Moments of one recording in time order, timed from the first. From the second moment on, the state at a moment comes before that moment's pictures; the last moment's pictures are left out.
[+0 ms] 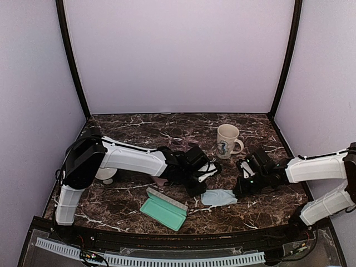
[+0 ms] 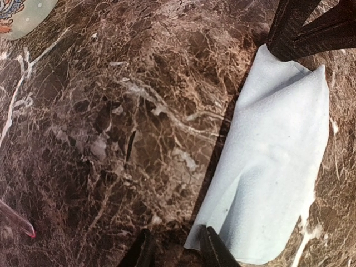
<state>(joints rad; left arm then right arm) -1.10 2.19 1.56 -0.38 0.04 0.07 0.65 1.30 0.50 -0.27 -0.15 0.55</state>
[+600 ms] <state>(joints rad) -1.10 2.19 1.56 -0.38 0.00 0.10 0.62 1.30 0.53 -0.29 -0.14 0.51</state>
